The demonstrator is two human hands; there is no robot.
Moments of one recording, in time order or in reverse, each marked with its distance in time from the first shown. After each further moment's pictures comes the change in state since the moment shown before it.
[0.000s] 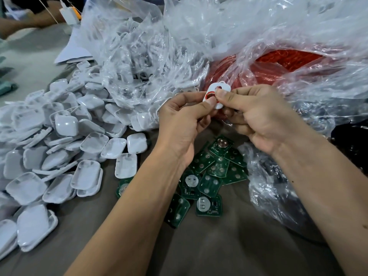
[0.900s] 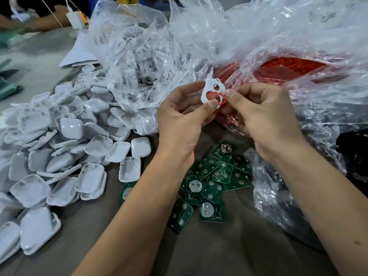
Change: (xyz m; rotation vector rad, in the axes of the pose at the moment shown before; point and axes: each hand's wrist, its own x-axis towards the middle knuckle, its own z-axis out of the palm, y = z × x) left_hand 0.007 -0.003 -0.003 0.077 0.024 0.257; right_hand 0.008 0.014 0.003 -0.232 0.268 -0.360
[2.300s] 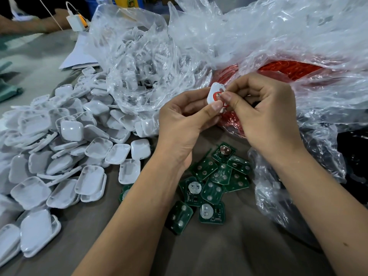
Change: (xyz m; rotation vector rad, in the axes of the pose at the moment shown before) left_hand -0.001 0.001 -0.002 -0.053 -0.128 -0.033; right_hand -0.005 -0.015 -0.001 -0.308 0.012 -0.399
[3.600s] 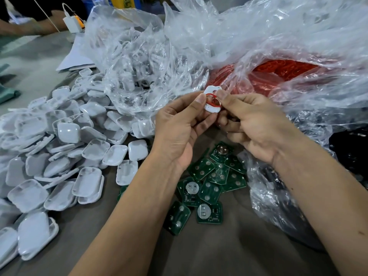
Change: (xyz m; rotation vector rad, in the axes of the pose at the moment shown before) left_hand 0.001 0.005 0.000 -0.202 0.071 -0.170; right_hand 0.002 0.002 -0.001 0.689 -0.308 0.743
